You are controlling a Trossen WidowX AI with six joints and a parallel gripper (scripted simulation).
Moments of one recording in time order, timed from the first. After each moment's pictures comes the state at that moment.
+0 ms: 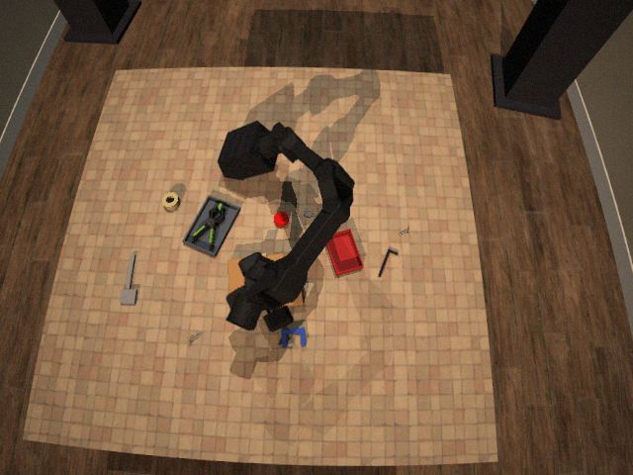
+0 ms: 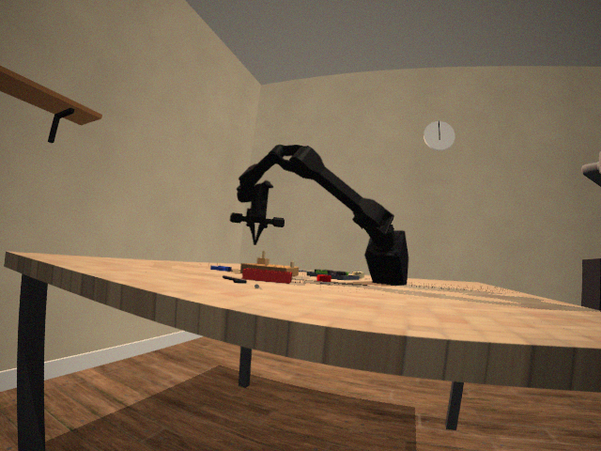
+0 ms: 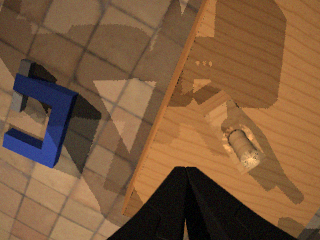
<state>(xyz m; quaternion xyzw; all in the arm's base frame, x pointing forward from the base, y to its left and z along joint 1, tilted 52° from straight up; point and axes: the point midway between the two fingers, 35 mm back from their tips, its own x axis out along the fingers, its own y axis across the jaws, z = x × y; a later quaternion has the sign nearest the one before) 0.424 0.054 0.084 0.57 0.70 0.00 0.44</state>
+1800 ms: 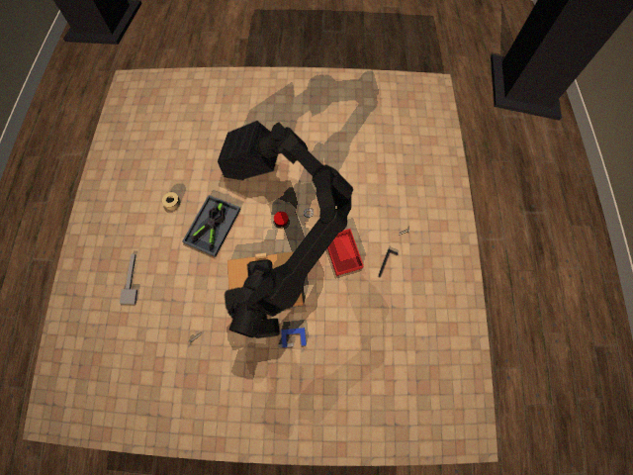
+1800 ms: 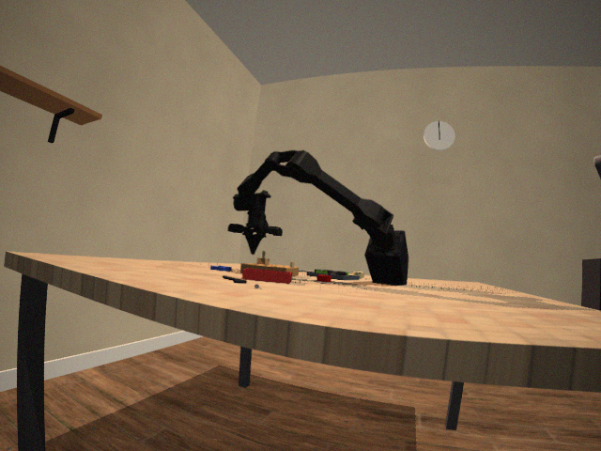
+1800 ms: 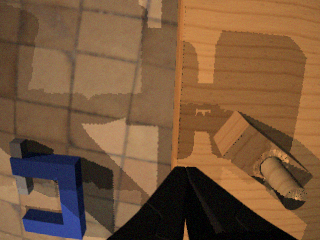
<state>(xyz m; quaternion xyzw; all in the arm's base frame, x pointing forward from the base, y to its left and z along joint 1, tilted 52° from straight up) 0.437 0.075 0.058 0.63 0.68 -0.12 0.34</state>
